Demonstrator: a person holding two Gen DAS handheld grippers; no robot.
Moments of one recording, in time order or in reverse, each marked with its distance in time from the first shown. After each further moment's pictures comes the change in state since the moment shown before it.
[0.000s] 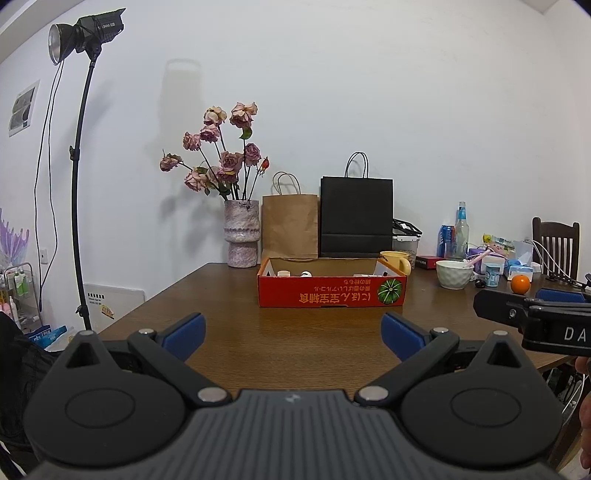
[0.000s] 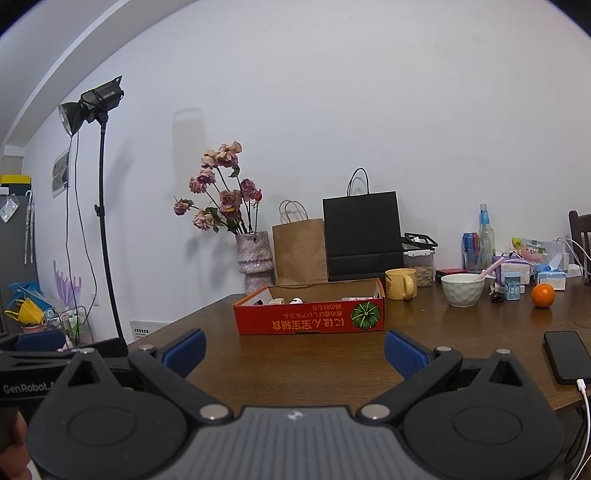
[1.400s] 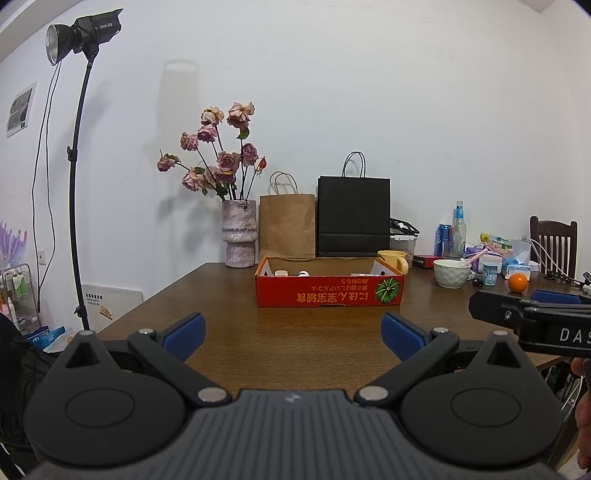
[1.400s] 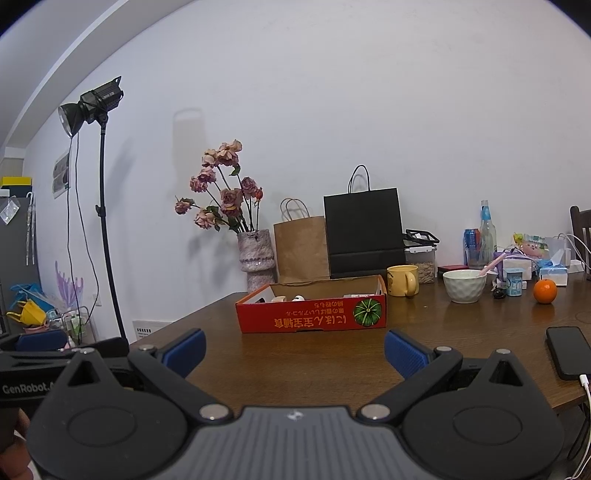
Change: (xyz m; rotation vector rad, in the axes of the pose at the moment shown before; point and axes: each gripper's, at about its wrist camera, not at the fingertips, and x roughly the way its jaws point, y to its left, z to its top) left arm -0.001 0.001 0.000 0.004 -0.002 -0.010; right arm 0.000 0.003 -0.001 0.009 0.007 0.003
